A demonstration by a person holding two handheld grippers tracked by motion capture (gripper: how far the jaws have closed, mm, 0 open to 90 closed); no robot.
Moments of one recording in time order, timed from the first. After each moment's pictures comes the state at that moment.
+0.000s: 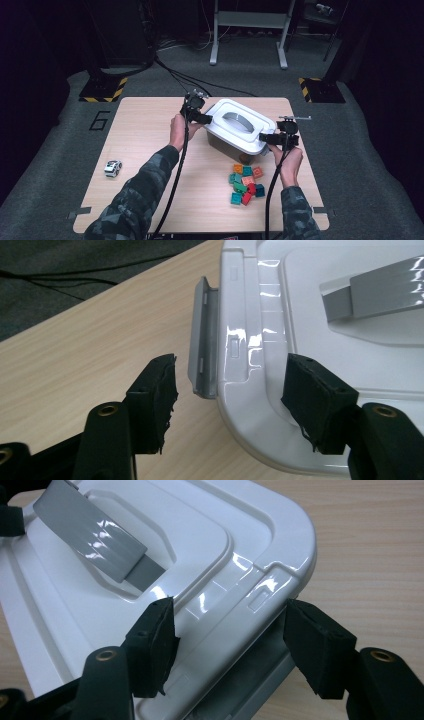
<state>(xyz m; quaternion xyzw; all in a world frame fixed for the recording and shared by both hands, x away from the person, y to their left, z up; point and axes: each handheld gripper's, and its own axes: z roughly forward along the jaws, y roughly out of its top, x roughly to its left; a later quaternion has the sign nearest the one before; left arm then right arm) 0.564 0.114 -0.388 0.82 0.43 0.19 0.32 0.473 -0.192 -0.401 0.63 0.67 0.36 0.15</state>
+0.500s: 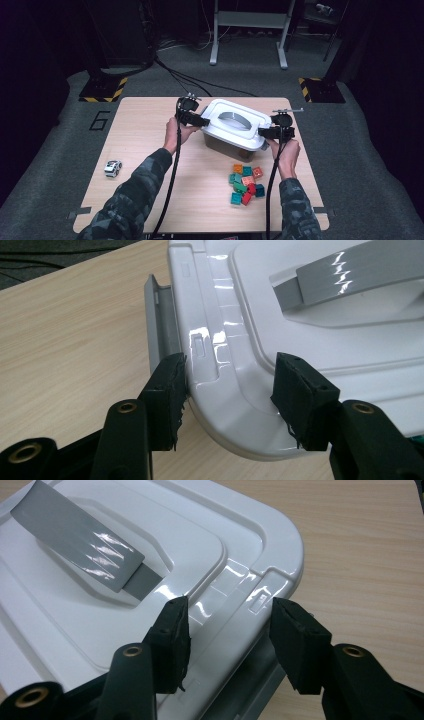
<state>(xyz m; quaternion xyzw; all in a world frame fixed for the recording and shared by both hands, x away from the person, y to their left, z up) 0.554 0.136 -0.392 0.82 0.44 0.11 0.36 0.494 -0.180 -0.394 0.60 0.70 0.34 0.18</state>
